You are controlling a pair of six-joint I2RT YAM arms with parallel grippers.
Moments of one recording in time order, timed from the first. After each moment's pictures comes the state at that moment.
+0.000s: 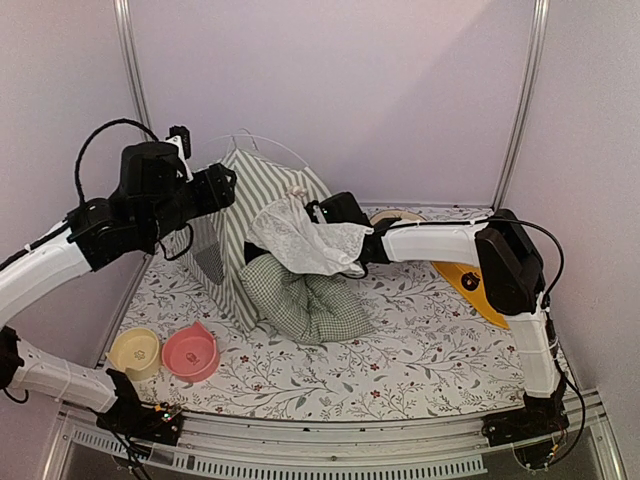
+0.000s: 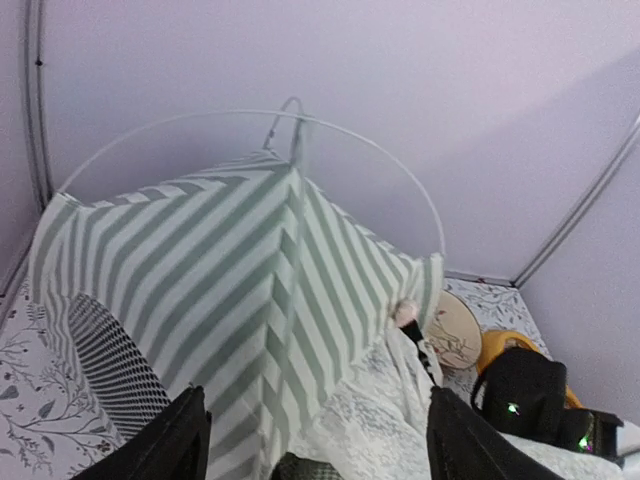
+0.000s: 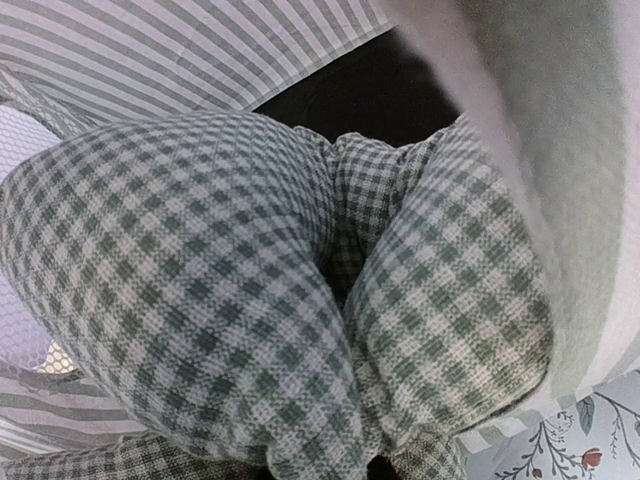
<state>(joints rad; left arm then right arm) -0.83 1.14 1.18 -0.33 -0.58 -0.55 0.84 2.25 1.75 -0.11 -0.11 0.56</state>
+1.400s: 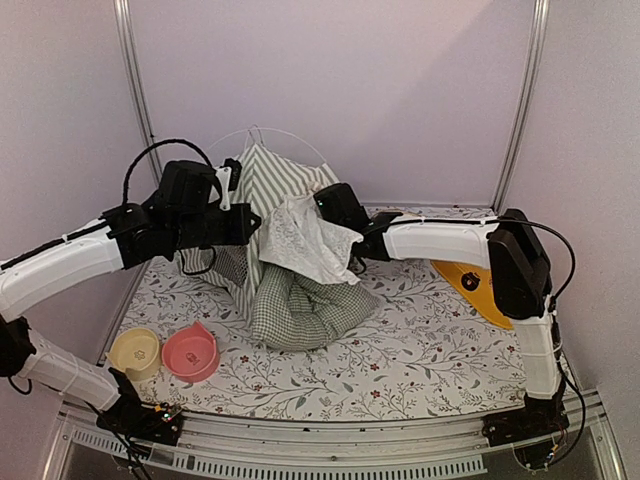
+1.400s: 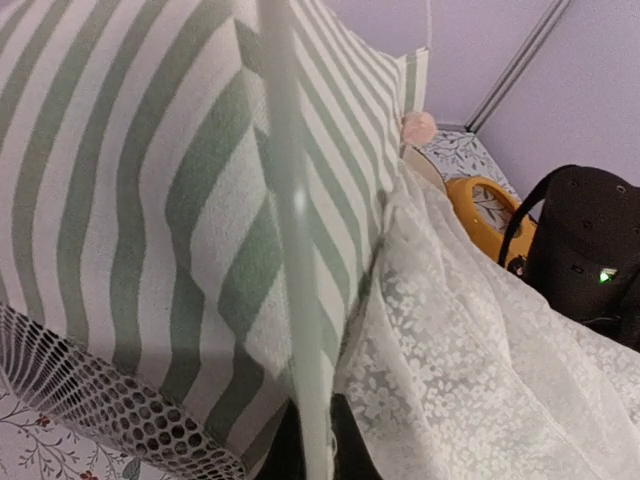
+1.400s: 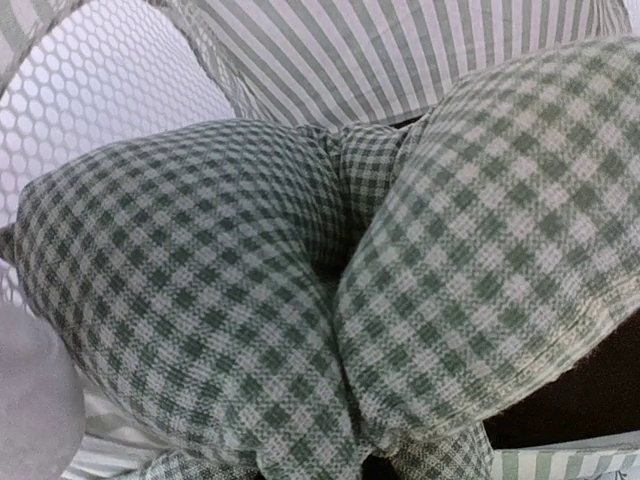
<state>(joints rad) -0.76 1.29 1.13 -0.36 -0.23 -0.49 0.90 2.20 1.77 -0.11 -0.34 0.36</state>
